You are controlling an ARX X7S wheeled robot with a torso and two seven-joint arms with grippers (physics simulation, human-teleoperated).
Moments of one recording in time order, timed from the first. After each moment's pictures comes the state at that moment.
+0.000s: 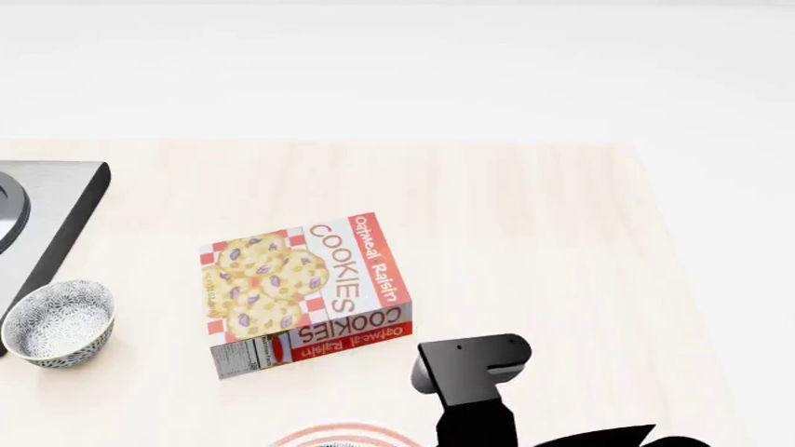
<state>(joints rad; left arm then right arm) -0.06 -0.37 -0.22 0.22 -0.58 -0.25 -0.19 0.75 0.37 -0.40 0.11 1.26 1.33 0.34</state>
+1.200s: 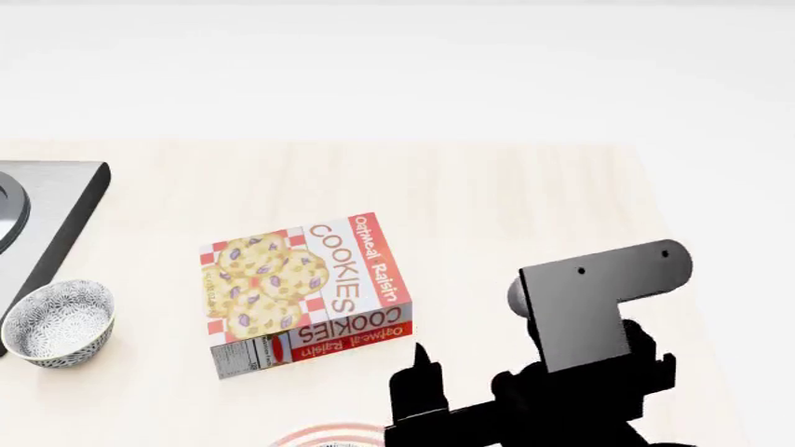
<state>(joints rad) -0.06 -0.38 -0.21 0.21 -0.59 -0.25 -0.20 0.67 0.55 -0.14 -0.49 1.42 1.25 0.69</state>
